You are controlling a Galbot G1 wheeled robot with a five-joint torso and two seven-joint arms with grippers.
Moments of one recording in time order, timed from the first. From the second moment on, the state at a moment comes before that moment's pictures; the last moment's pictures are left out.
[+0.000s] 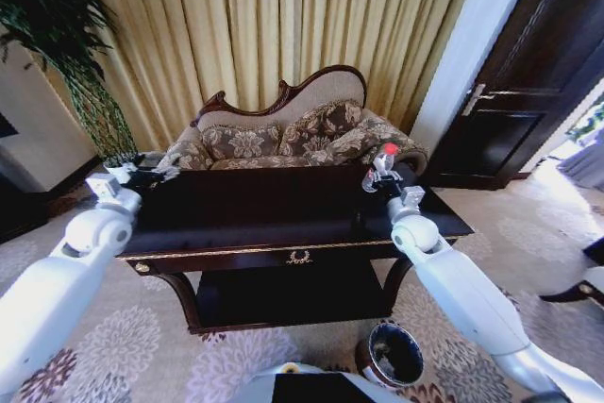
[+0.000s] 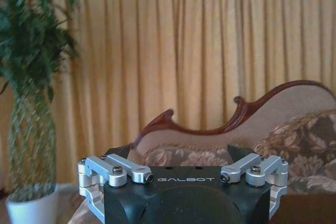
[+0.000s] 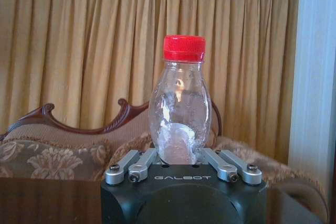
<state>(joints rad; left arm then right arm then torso) 1.04 -0.63 -0.62 -1.78 -0.92 0.25 -0.17 -0.84 0.85 0.23 1.75 0.69 -0.15 0.34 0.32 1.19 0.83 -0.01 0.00</state>
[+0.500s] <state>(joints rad) 1.12 -0.58 -0.67 -1.77 -0.96 0.25 -0.09 -0.89 0.78 0.24 1.84 0.73 -0.21 0.40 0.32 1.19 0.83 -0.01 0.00</state>
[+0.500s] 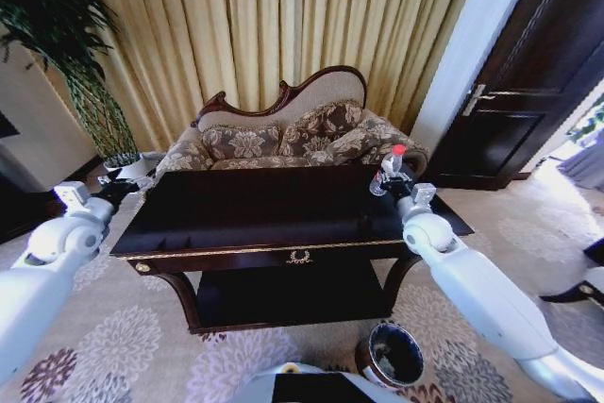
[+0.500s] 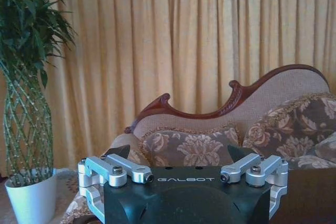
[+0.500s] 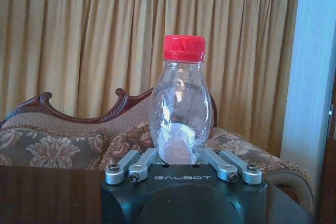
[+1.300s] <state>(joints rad) 1.11 -0.59 -0.65 -1.79 -0.94 0.26 -0.10 -0.94 0.79 0.24 1.91 0.73 -0.20 0.42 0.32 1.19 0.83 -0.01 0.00</state>
